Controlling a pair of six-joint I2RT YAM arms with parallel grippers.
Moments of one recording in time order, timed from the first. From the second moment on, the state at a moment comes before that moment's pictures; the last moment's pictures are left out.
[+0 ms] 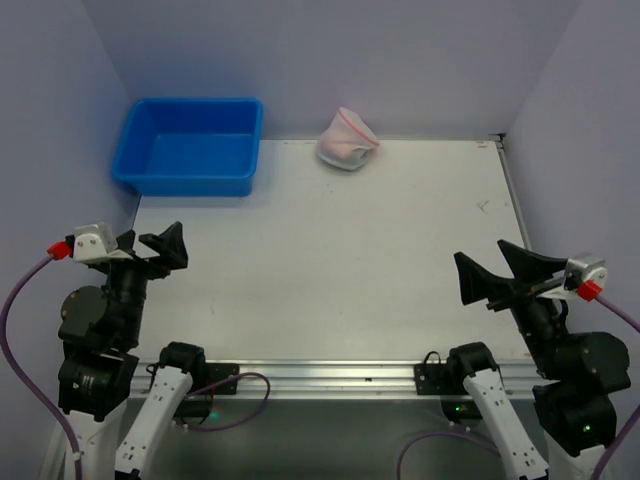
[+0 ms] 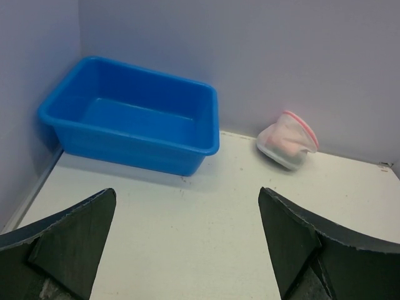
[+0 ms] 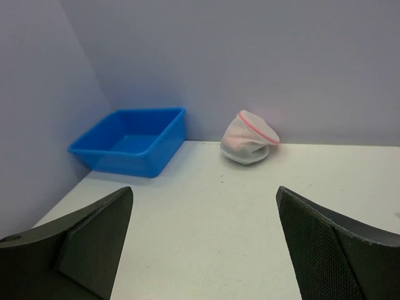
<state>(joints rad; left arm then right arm) -0.19 0.34 1.00 -0.59 -0.24 -0.25 0.22 0.21 1.03 -0.58 -0.09 0.28</state>
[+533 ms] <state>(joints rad) -0.19 0.52 0.67 -0.39 -0.09 -0.34 0.22 1.05 1.21 -0.40 -0.23 0.57</state>
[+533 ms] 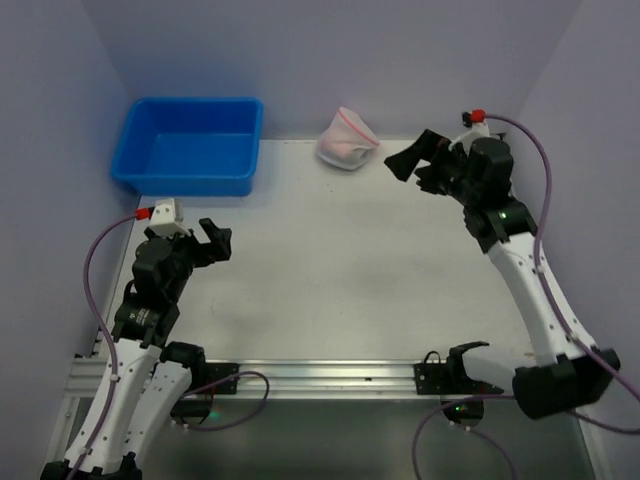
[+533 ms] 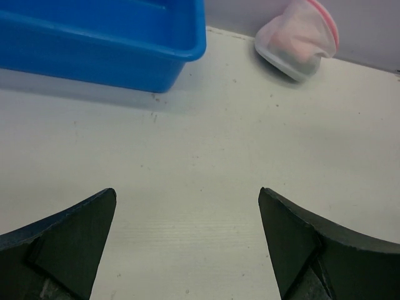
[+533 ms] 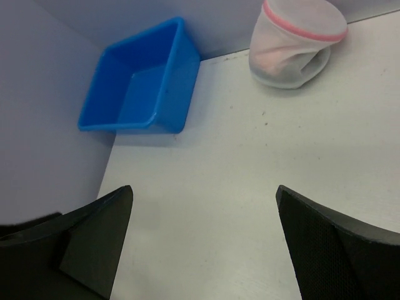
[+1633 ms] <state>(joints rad) -0.19 0.56 0.57 -0.26 -0.08 -0.34 0.20 2.60 2.08 0.09 -0.37 1.09</state>
